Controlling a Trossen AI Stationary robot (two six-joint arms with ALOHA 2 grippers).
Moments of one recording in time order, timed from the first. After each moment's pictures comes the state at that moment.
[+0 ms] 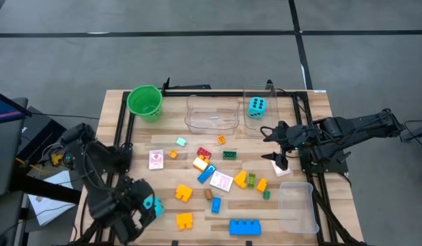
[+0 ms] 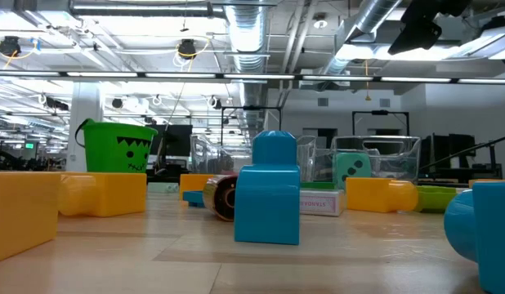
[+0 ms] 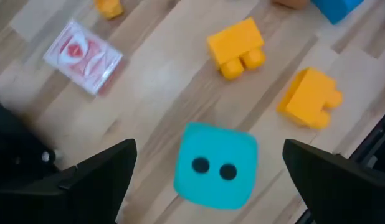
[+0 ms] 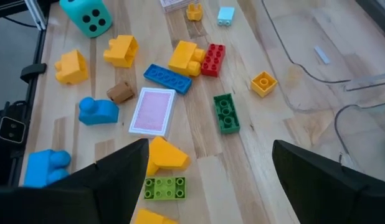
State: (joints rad) left arm -1.01 1.62 1.46 -1.47 -0.44 -1.73; right arm 0.22 0.88 0.91 -0.77 0.22 0.39
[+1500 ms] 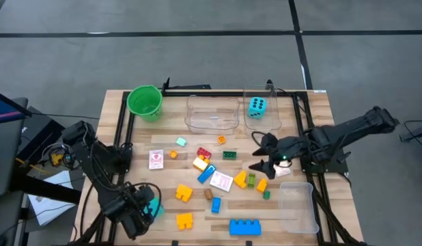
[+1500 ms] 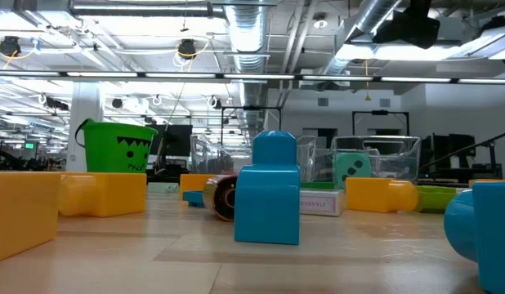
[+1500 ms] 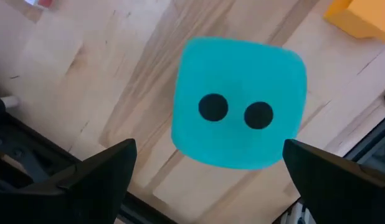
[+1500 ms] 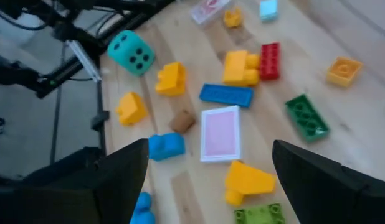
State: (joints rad) left arm -0.96 1.59 1.19 -1.17 -0.13 -1.60; right arm 0.34 1.05 0.91 -0.51 0.21 0.77
